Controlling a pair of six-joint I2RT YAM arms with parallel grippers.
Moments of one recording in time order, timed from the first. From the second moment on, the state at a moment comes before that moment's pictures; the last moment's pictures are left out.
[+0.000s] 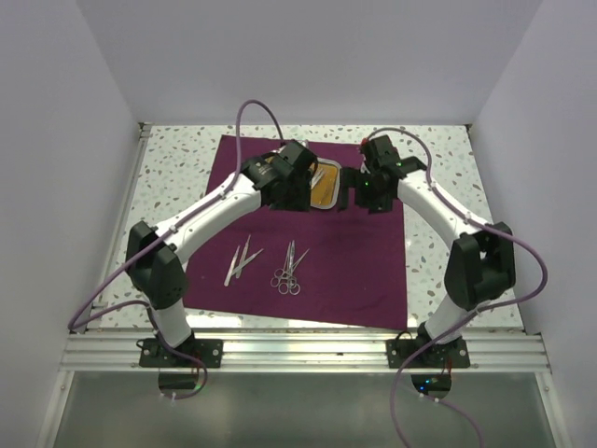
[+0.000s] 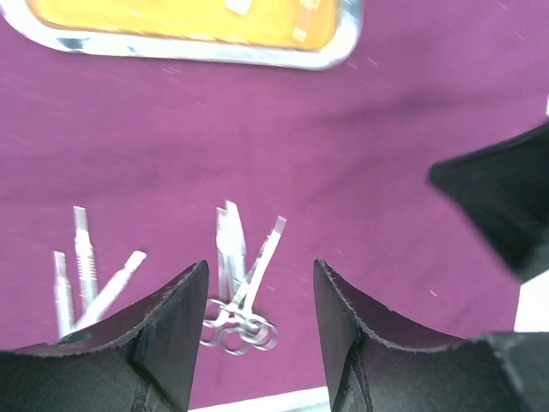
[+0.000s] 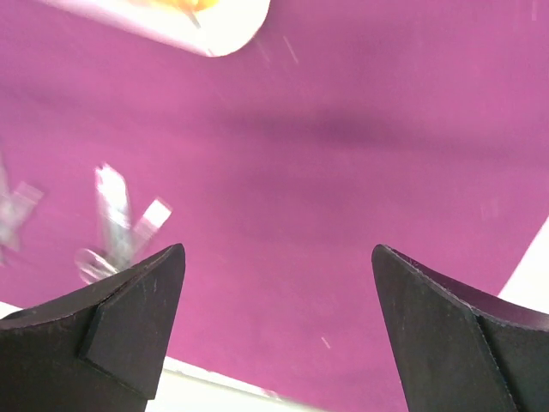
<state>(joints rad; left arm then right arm) -0.76 1.78 1.69 -0.91 -0.21 -0.61 0.37 1.65 1.33 -0.79 -0.06 0.39</state>
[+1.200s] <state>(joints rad) -0.48 1.61 1.39 -0.89 -0.16 -0.39 0.50 2.37 2.13 -0.97 0.14 0.56</state>
